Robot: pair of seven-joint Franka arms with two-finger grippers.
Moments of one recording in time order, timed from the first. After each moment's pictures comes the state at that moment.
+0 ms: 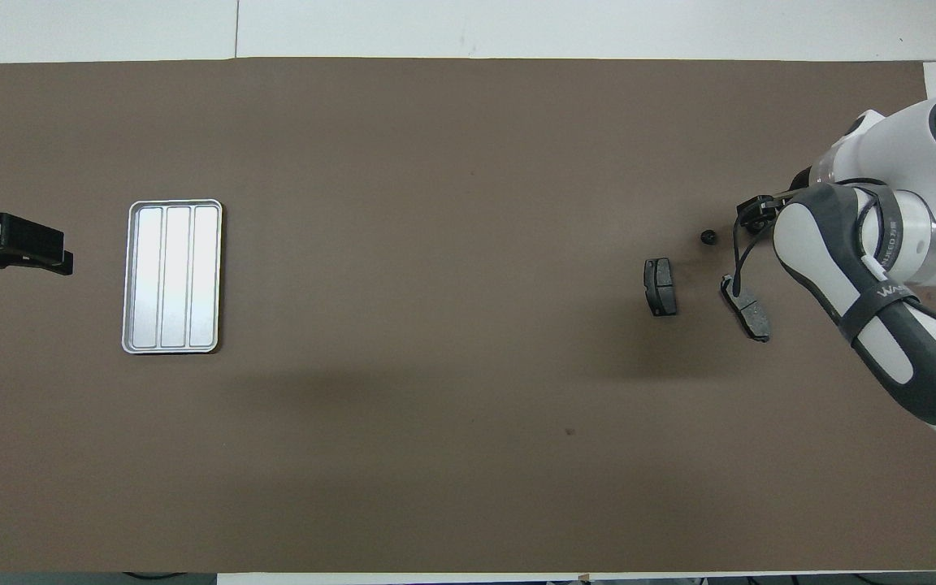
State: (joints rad) left arm -0.04 0.00 0.00 -1.55 -0.02 1.49 -0.06; right arm -0.12 0.44 0.03 -1.76 -0.02 2.23 -0.20
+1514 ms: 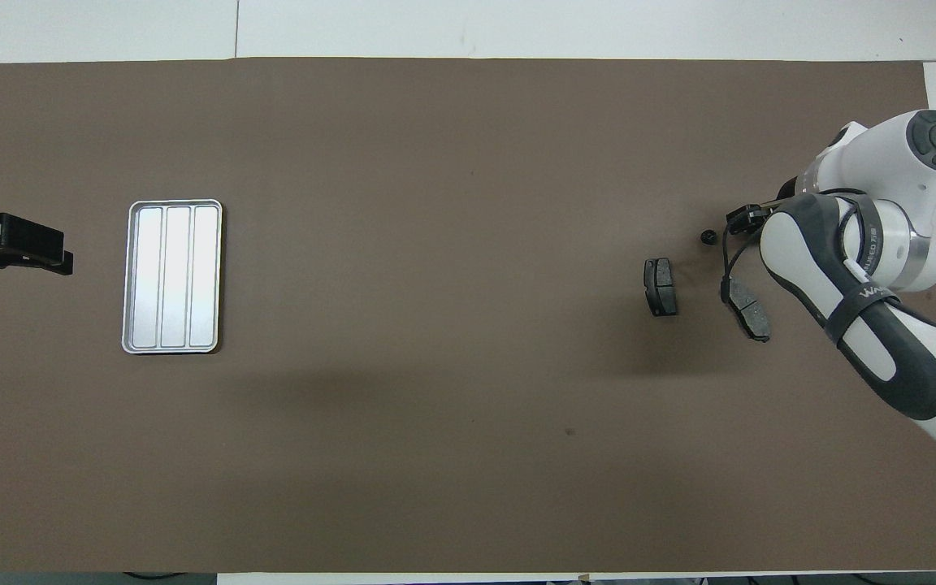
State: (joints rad) left arm -0.04 0.00 0.00 -1.55 -0.02 1.49 -0.06; right arm -0.12 0.47 0.04 -1.79 -0.02 2.27 -0.20
